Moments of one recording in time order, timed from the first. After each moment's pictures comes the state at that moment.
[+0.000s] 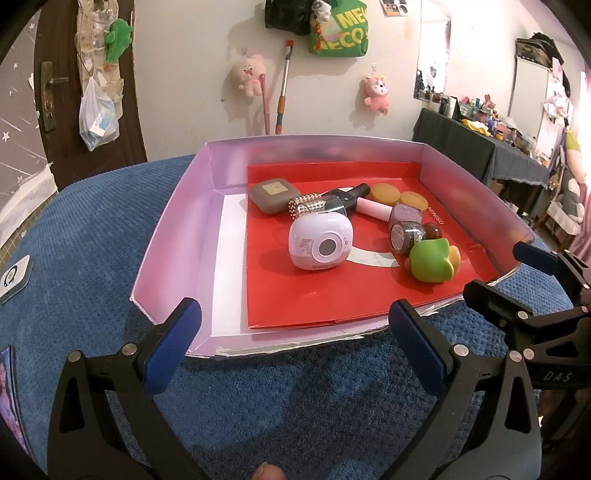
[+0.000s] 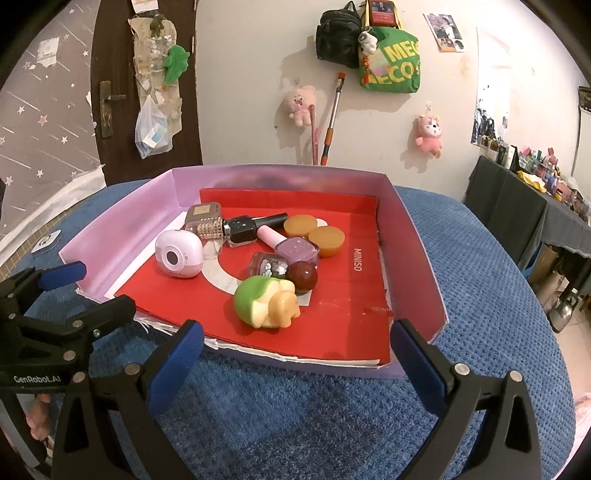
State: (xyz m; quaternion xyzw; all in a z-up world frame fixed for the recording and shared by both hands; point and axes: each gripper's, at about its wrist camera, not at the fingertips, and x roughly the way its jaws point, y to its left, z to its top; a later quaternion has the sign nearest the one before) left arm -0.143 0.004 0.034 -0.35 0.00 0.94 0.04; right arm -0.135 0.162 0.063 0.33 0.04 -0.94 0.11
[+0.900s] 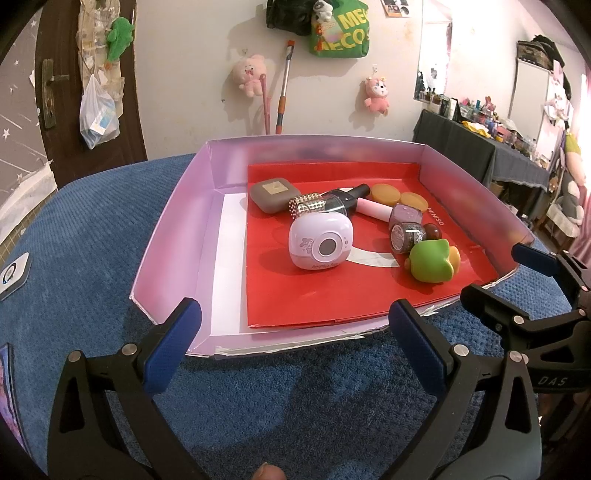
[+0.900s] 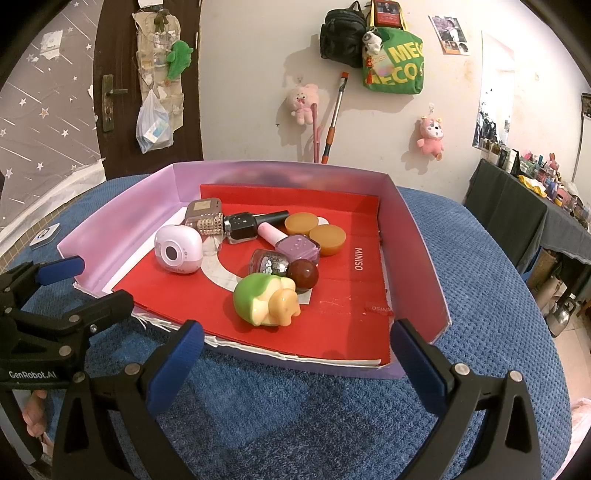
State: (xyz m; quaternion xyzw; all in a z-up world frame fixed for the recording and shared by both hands) left arm -0.144 0.002 0.034 -0.35 -0.01 0.93 0.04; right arm -0.136 0.161 0.060 0.33 0.05 -0.94 0.11
